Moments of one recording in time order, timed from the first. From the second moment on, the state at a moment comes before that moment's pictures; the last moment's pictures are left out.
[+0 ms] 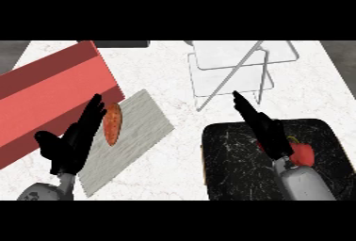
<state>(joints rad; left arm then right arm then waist) -0.10 0.39 -0.32 -1.56 0.35 0.30 0.08 -0.22 -0.25 0.28 -1.44 -0.10 0.03 0.14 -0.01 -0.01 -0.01</state>
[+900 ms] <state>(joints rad) -0.21 0.38 -0.35 -1.46 0.21 0.27 -0.01 -0.32 -0.45 -0.14 -1.06 -0.19 0.10 -0.30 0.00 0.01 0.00</state>
